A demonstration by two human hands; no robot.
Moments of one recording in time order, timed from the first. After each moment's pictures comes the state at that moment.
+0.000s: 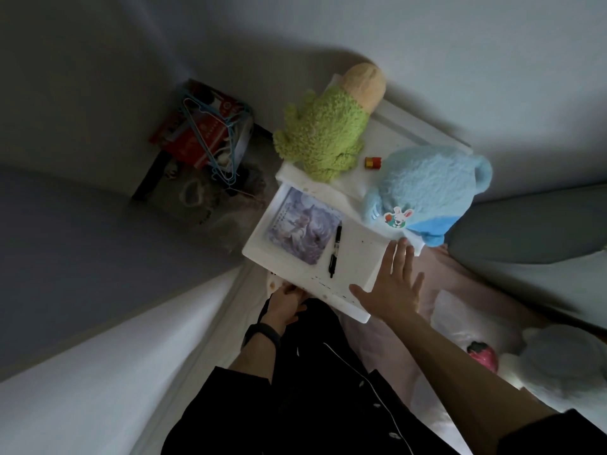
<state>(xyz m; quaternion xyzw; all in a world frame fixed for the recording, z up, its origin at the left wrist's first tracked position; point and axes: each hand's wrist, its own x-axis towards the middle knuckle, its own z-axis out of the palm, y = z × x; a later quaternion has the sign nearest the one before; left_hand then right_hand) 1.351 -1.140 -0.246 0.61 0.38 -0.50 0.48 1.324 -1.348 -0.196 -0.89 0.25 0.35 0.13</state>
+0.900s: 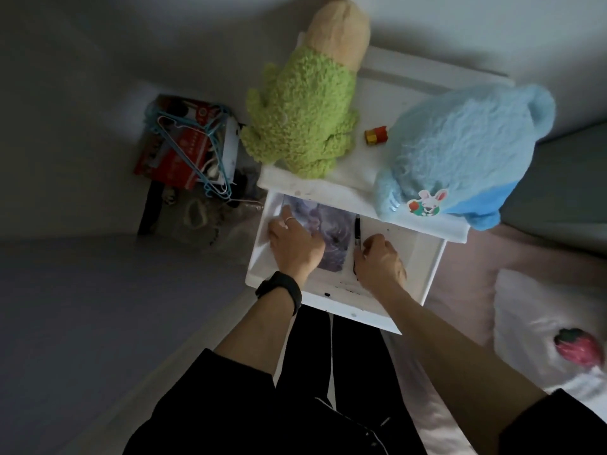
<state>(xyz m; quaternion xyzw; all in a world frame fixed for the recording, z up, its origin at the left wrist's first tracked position) 1.483 -1.186 -0.301 0.91 0.08 -0.35 0.22 1.384 -1.310 -0.303 -0.82 0.42 0.23 0.32</state>
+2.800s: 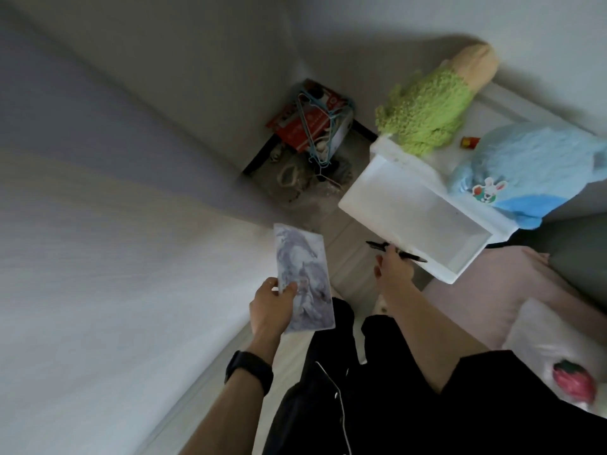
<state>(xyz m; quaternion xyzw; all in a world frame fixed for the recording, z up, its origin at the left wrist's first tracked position) 1.250 -1.026 -0.088 0.81 0.43 -0.23 0.34 1.320 -1.222 -0.217 -0.35 0.64 0.13 0.67</state>
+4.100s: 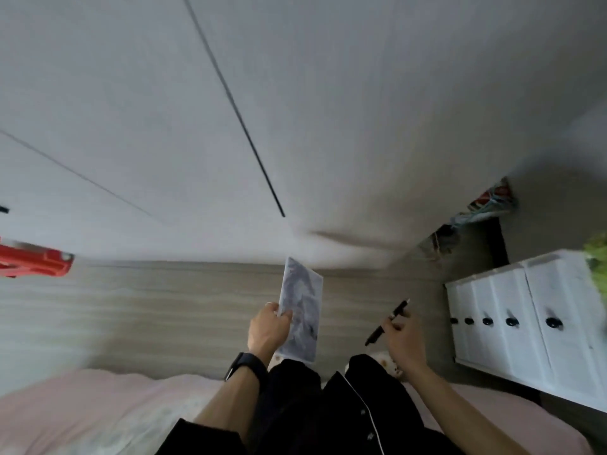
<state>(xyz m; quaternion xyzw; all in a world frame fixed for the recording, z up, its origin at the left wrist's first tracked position) 0.985 -0.912 -0.109 0.64 0.62 -0.16 0.42 1.158 -1.120 -0.171 -0.85 0.04 0.38 0.36</state>
